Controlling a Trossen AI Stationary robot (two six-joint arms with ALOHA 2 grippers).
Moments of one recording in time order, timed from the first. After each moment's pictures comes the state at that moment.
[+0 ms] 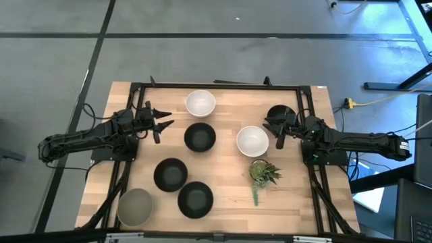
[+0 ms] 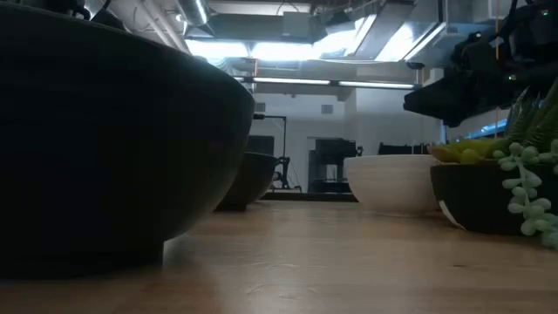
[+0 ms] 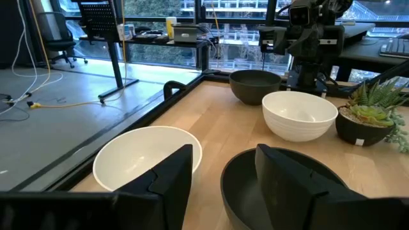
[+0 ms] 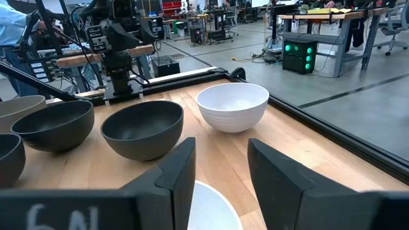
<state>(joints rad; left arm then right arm) 0.33 0.30 0.18 0.00 -0.06 -0.02 -0.25 0.50 0.06 0.38 0.08 0.12</state>
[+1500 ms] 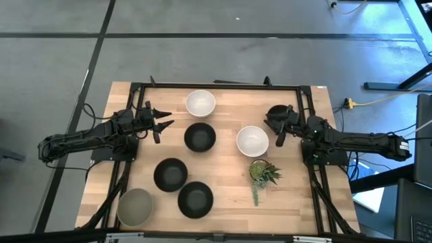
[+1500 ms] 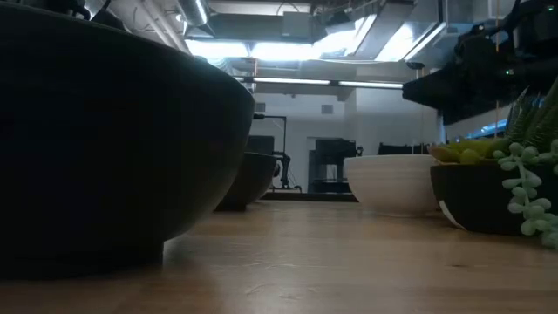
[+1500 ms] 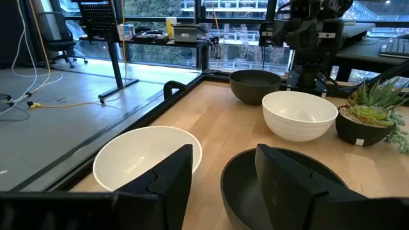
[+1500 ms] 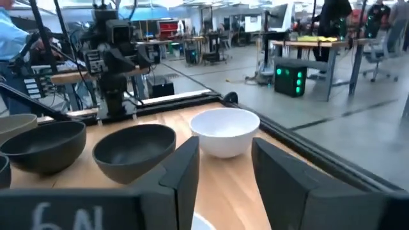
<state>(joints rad) 0.33 0.31 0.18 0.00 -0.06 -0.02 -0.25 0.50 0.06 0.48 0.12 0.06</state>
